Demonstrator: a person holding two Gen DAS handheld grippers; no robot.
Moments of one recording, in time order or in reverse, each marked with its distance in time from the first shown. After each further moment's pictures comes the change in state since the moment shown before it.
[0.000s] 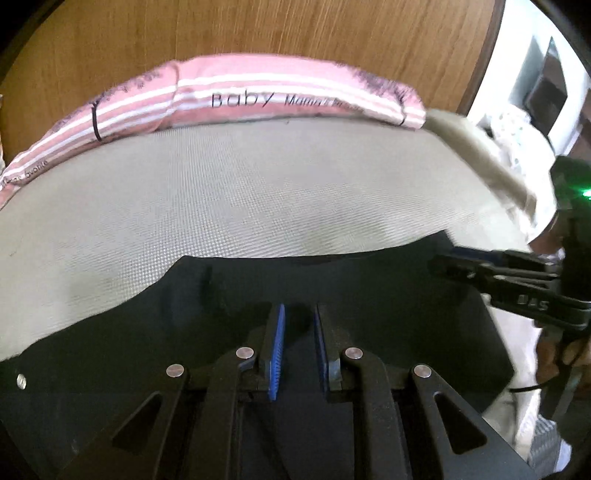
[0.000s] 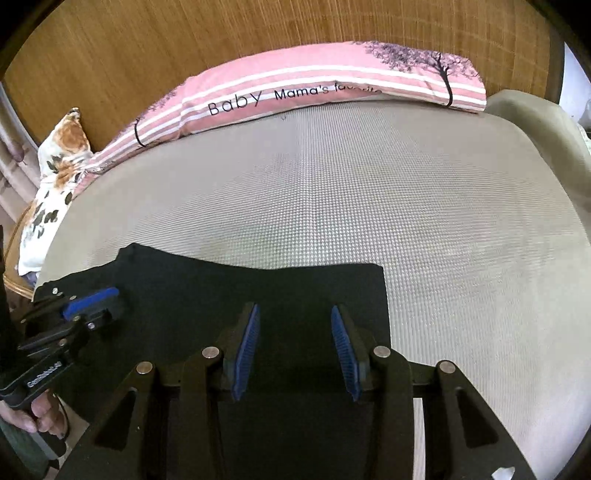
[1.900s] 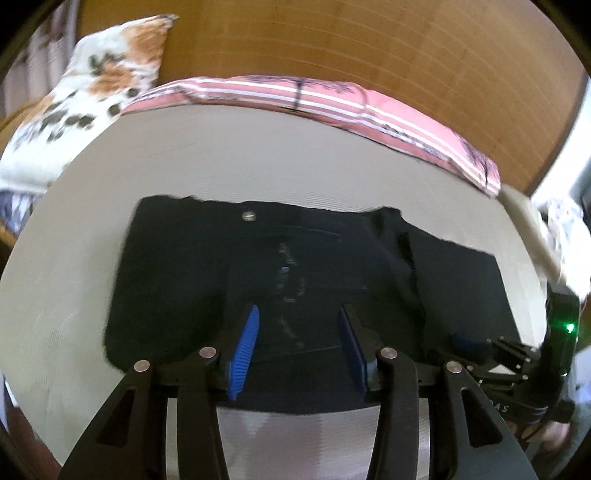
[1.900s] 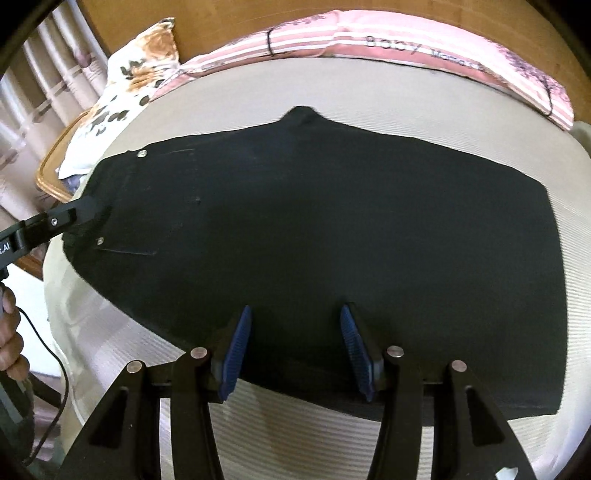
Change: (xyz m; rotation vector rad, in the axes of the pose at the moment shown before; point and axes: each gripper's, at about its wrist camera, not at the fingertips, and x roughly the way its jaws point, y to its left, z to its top) left arm -0.167 0.120 -0.122 -0.395 -0.118 0.162; right arm -0.009 0.160 -0.104 -0.235 0.131 0.174
